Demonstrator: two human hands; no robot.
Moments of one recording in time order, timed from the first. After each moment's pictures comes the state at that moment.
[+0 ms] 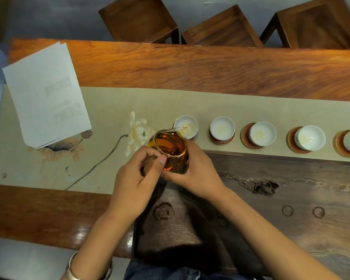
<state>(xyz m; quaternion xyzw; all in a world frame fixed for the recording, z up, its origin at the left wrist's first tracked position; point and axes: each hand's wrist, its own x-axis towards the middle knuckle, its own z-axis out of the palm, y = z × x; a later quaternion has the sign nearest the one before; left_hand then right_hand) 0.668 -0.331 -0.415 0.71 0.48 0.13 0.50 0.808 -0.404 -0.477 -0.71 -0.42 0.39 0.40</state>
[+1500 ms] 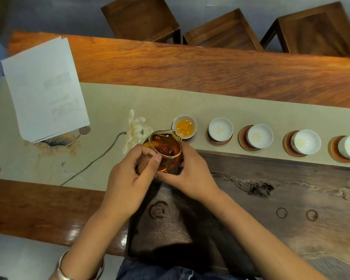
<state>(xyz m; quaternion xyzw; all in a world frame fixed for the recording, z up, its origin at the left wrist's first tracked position) 0.662 -0.331 -0.414 0.70 0.49 0.12 0.50 0.803 -0.405 -0.471 -0.71 -0.41 0.42 0.38</state>
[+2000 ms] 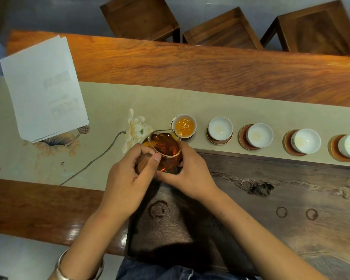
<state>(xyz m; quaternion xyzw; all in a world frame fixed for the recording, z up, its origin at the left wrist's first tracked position) 0.663 -0.330 -0.414 0.71 0.49 0.13 0.49 0.801 -0.406 -0.472 -0.71 -0.40 0.44 0.39</state>
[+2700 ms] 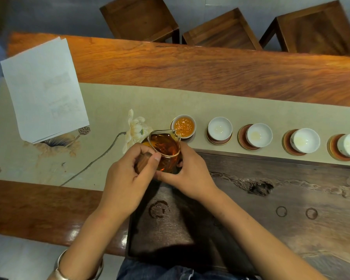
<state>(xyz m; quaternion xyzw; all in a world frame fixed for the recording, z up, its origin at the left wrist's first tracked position) 0.661 -0.328 -0.413 0.73 0.48 0.13 0.47 0.801 -0.406 -0.468 -0.71 -0.38 0.45 0.38</state>
